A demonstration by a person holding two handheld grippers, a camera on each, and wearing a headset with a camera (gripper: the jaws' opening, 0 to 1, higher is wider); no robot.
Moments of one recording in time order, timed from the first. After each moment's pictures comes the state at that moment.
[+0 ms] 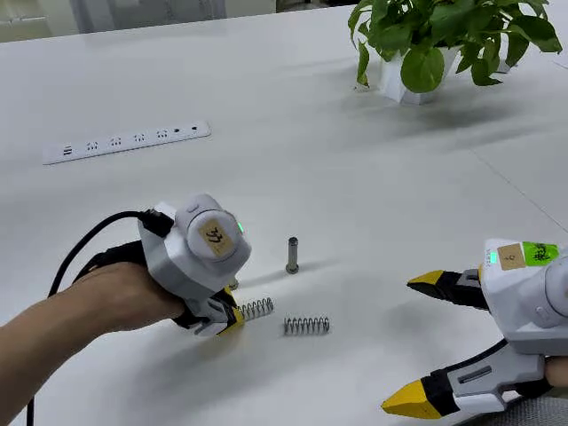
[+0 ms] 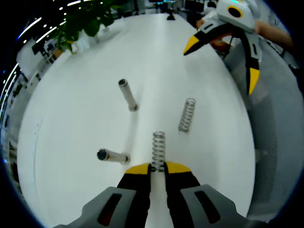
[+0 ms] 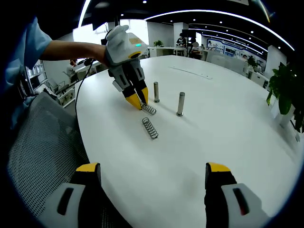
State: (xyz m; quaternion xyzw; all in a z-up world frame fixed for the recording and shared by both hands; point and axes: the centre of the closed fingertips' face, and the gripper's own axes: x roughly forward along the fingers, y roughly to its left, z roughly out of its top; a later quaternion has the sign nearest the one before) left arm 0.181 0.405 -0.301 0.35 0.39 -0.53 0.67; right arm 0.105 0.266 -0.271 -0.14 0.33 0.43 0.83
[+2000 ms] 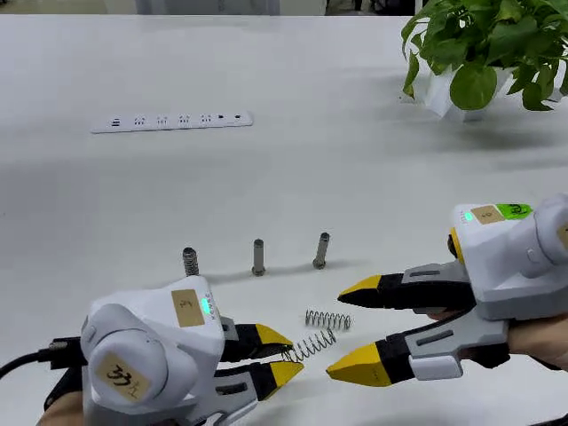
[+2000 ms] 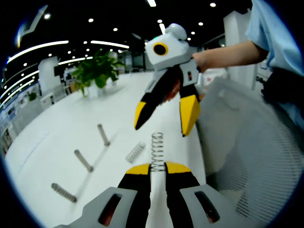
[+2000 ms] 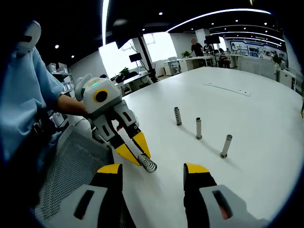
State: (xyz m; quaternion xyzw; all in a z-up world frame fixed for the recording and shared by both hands) left arm 0.089 0.379 -0.242 0.16 0.20 -0.58 0.77; right arm 0.103 0.358 -0.217 -0.04 0.30 0.57 0.76
